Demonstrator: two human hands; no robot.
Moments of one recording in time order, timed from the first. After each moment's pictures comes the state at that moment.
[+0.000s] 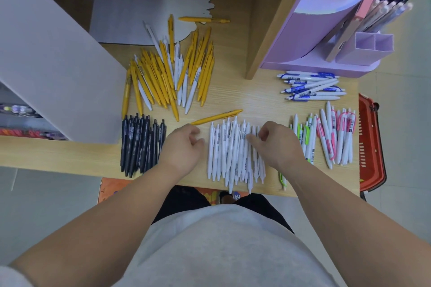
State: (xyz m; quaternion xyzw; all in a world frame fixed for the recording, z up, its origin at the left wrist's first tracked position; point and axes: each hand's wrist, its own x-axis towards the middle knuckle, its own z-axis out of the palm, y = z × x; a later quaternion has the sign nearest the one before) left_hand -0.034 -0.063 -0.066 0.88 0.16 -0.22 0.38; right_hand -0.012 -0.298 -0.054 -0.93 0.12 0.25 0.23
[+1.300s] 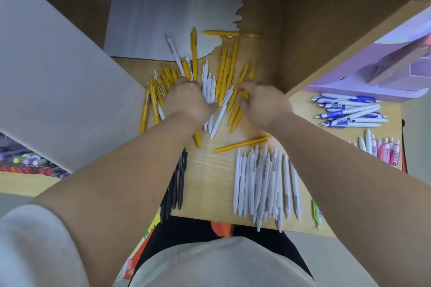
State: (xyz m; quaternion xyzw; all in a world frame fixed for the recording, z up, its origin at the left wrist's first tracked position) left_hand 0.129 -0.018 -0.083 0.97 0.09 -0.17 0.12; right_hand 0.137 -0.205 -0.070 -0.96 -0.08 0.20 0.15
